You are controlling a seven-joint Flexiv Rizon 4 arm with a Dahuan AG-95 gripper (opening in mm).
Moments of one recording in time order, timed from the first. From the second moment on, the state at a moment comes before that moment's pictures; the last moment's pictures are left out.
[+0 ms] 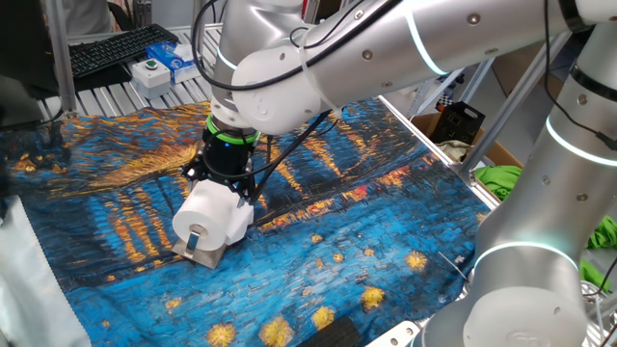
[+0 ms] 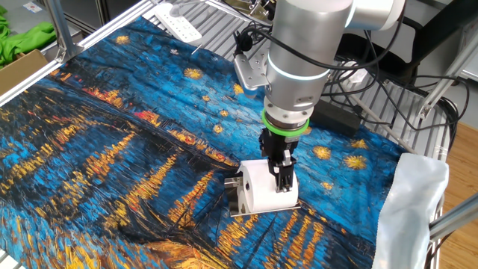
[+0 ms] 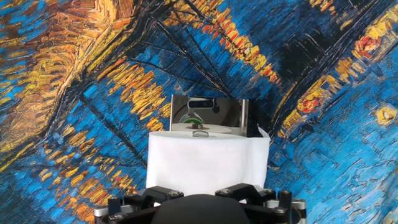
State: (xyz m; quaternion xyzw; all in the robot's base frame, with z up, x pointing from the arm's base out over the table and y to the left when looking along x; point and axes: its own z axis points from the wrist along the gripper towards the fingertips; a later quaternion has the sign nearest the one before) arm 0.489 0.163 0.099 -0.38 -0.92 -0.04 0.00
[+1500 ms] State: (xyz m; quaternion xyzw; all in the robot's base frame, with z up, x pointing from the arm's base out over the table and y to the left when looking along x) arm 0.577 0.072 0.133 -0.32 -0.95 -0.03 0.03
